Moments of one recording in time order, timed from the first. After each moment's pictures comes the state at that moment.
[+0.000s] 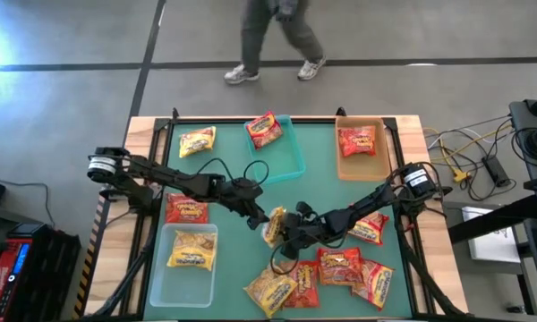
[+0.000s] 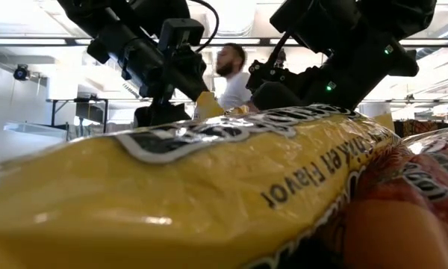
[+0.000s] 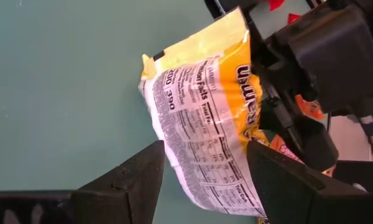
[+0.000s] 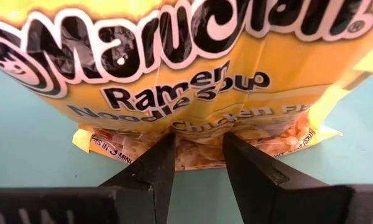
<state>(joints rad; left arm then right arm) -0.05 1.60 0.84 0.06 0.14 -0.81 0.32 1.95 0.97 0.09 0.42 0.56</state>
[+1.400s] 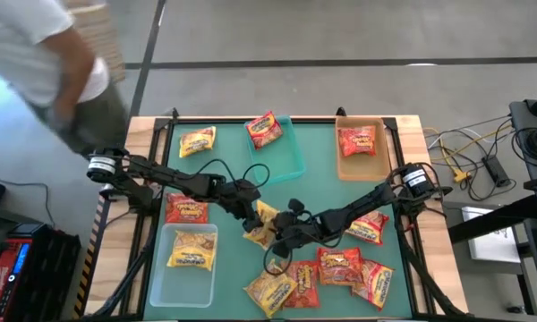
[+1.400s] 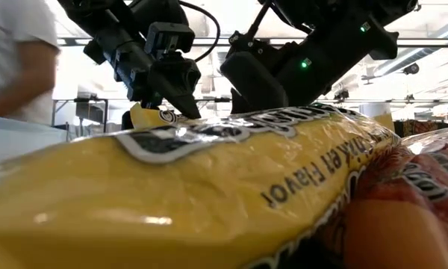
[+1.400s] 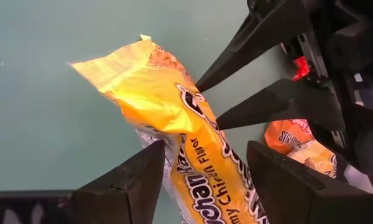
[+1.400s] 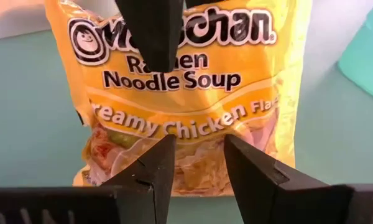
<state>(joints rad) -0.05 1.60 0.84 -0.04 0.22 -0.81 0.32 1.94 1.07 0.11 0.49 0.46</state>
